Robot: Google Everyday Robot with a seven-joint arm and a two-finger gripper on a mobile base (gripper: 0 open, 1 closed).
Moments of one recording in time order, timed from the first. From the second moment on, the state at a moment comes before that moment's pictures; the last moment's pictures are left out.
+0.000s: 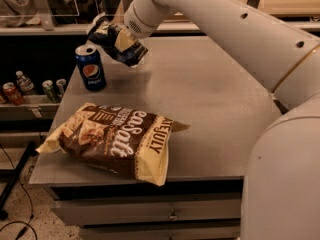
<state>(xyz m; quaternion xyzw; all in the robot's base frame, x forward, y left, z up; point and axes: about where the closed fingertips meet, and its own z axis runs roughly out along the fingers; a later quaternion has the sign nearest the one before) 0.734 0.073 0.925 -0.49 0.78 0.08 0.38</state>
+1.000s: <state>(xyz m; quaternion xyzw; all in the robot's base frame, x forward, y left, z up) 0.732 0.080 0.918 -0.50 0.78 0.09 0.36</state>
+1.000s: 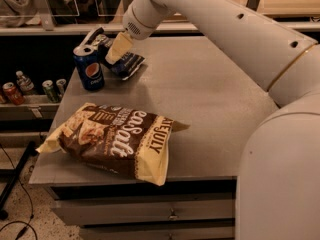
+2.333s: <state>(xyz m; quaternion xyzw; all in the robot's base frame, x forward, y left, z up) 0.726 0.050 0.922 -0.55 0.76 0.11 0.32</state>
